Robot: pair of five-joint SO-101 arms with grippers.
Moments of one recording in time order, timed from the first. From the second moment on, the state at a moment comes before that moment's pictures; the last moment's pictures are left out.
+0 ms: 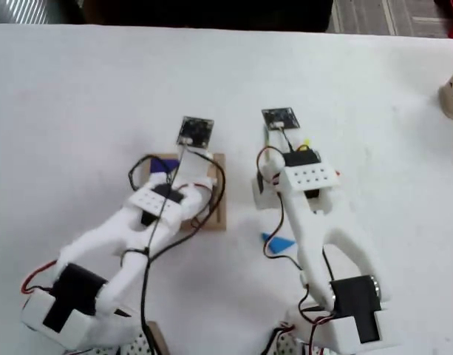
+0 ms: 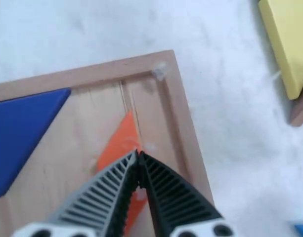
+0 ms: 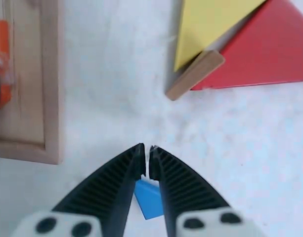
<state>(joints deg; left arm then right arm) 20.4 -4.0 50.6 23.3 14.2 -14.2 -7.6 32.7 63.7 1.0</state>
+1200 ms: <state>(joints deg) 22.2 -0.6 50.3 17.6 14.5 -13.8 -7.6 32.7 63.7 1.0</state>
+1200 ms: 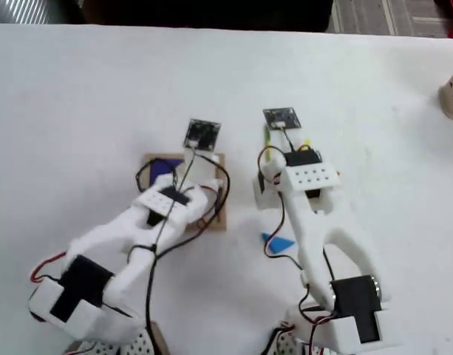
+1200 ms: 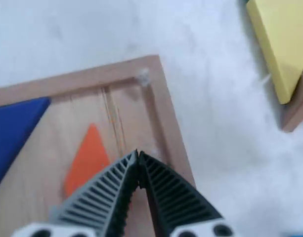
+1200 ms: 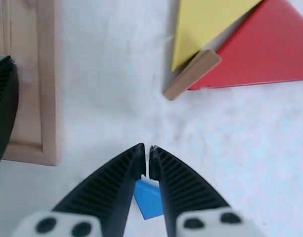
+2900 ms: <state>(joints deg) 6.8 -4.8 51.7 23.7 14.5 -13.8 -7.6 32.7 63.1 1.0</state>
